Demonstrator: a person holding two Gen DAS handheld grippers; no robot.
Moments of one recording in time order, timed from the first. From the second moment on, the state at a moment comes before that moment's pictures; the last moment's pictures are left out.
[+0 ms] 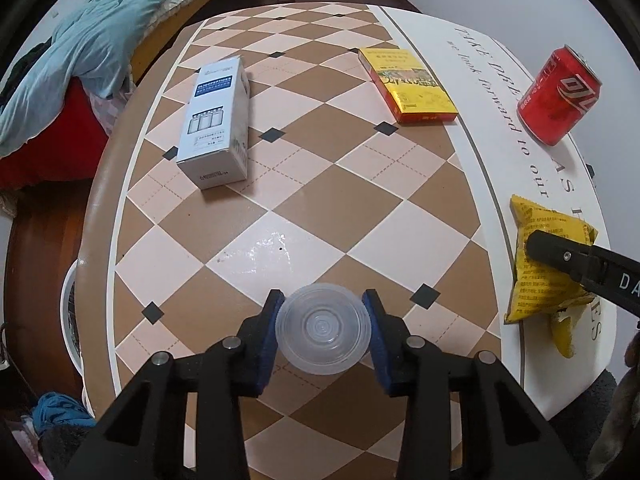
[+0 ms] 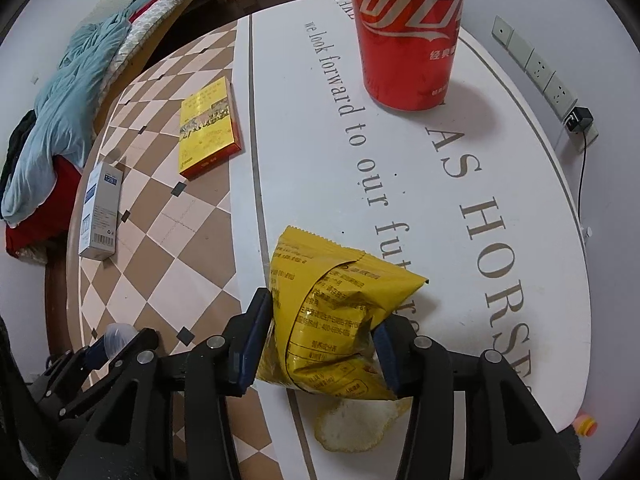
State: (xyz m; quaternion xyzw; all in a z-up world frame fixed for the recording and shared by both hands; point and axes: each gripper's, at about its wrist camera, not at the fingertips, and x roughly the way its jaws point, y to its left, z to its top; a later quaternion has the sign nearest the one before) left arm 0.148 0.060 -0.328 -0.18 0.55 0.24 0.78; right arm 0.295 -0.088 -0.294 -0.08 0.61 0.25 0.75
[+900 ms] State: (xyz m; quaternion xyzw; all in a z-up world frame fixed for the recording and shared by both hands) left arm -0.006 0.192 -0.133 -0.17 0.37 0.37 0.83; right arm 0.199 0.043 -0.137 -0.09 0.47 0.41 0.78
